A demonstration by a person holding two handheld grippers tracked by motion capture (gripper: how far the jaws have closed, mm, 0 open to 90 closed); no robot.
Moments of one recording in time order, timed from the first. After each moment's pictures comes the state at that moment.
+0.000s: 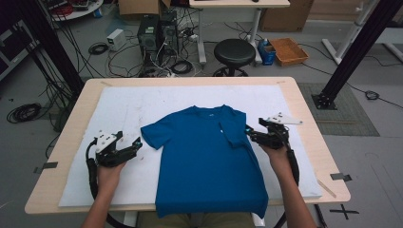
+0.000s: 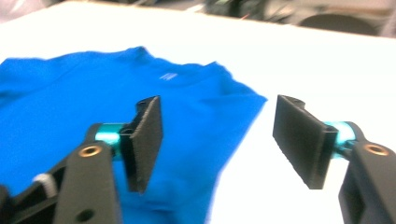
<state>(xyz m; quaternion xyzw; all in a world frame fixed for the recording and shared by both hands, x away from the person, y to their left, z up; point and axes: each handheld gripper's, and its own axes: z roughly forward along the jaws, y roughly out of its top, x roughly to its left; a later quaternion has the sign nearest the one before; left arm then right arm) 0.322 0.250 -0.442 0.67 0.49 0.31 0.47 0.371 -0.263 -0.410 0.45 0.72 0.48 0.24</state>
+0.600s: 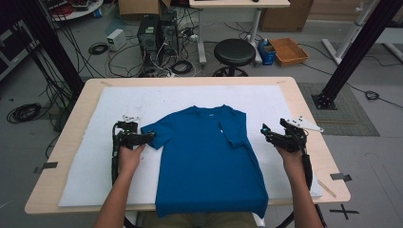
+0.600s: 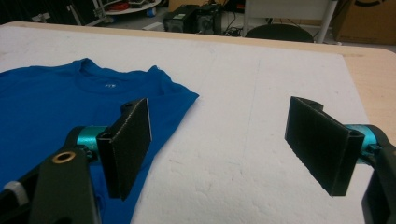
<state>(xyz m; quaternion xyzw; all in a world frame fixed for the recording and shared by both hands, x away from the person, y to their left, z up) 0.391 0.208 -0.451 0.69 0.59 0.24 0.35 0.358 -0.303 -0.411 0.49 0.67 0.47 0.29</state>
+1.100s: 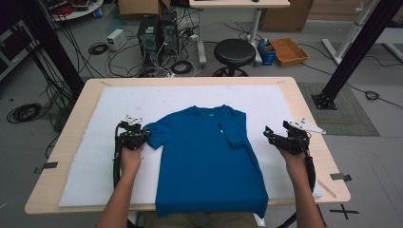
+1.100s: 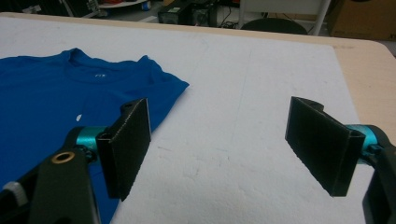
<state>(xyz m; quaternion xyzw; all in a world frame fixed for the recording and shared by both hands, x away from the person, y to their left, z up) 0.386 0.204 -0.446 0.70 0.56 0.25 0.38 0.354 -0.311 -0.415 0.50 0.68 0.46 0.30</state>
